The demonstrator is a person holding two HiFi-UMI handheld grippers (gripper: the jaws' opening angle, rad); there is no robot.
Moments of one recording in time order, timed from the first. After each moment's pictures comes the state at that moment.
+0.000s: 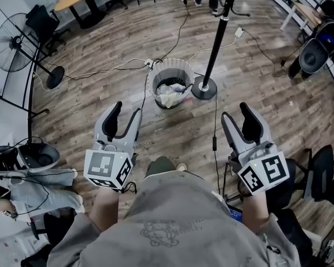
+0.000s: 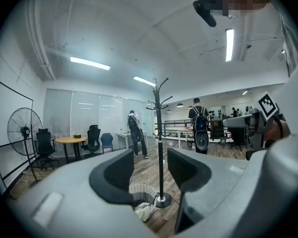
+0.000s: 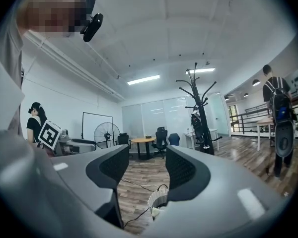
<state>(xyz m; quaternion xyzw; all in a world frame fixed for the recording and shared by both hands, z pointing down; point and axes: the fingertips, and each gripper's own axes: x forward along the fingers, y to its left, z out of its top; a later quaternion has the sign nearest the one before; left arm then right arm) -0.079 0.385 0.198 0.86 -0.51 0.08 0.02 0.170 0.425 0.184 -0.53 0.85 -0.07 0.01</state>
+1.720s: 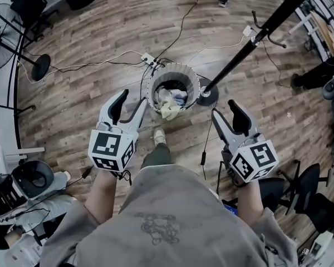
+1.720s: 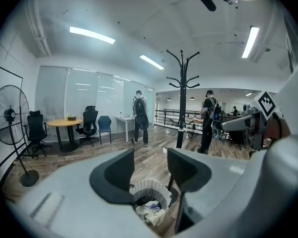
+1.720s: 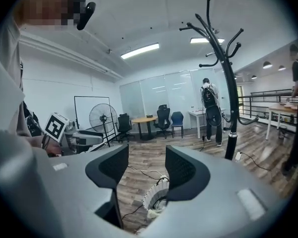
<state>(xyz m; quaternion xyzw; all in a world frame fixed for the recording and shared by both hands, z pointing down) -0.131 0.099 0.281 0.86 -0.48 0.13 0.11 0.091 0.141 0.265 -0.49 0.85 -0.15 -0.09</state>
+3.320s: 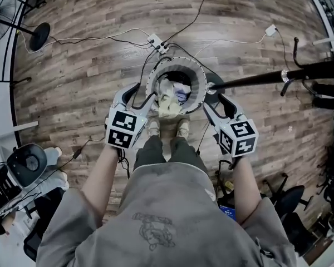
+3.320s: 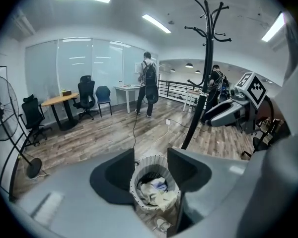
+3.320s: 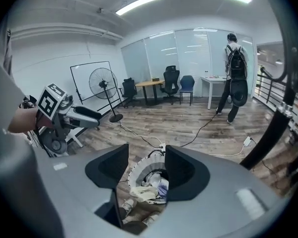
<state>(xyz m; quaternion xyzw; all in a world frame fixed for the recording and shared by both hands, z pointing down) -0.113 -0.058 0.448 0.82 -0.45 0.29 0.19 0.091 -0.054 0.450 -0.40 0.84 -0.24 -0.29</state>
